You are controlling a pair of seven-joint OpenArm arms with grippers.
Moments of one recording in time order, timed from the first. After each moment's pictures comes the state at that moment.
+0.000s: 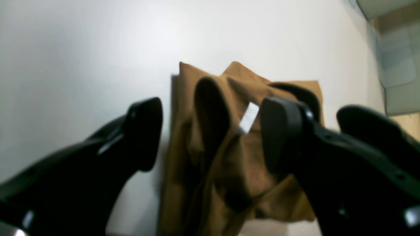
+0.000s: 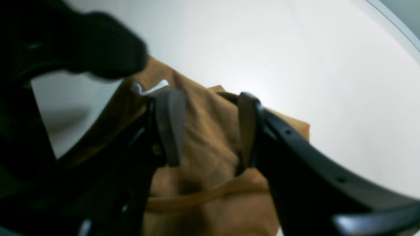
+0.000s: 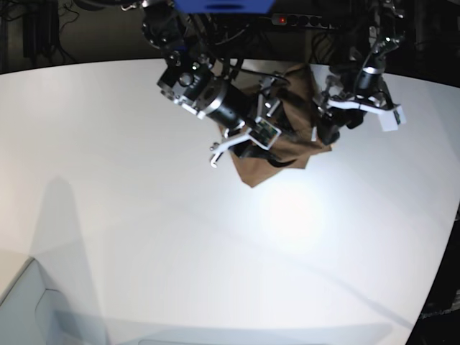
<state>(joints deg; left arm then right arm) 29.6 -8.9 -6.4 111.7 -47.0 7.6 21.9 -11.6 -5.7 -21.6 99.2 -18.1 33.5 -15.1</state>
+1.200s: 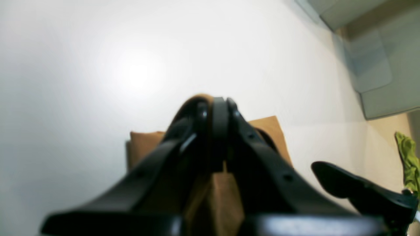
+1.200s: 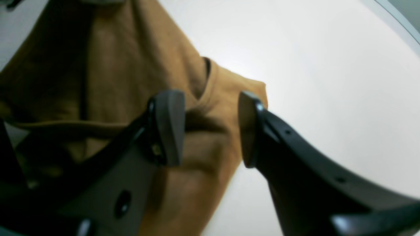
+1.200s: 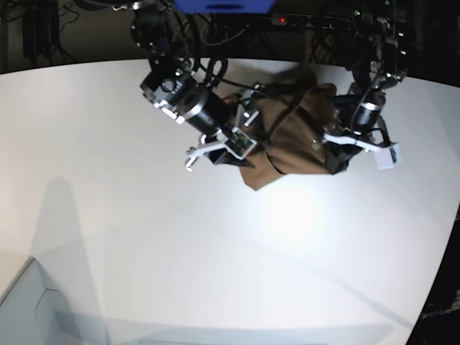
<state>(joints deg) 19.7 -13.0 -2.8 107.7 -47.6 7.5 22.2 -11.7 -4.9 -15.2 99.2 -18.1 33.5 -15.1</state>
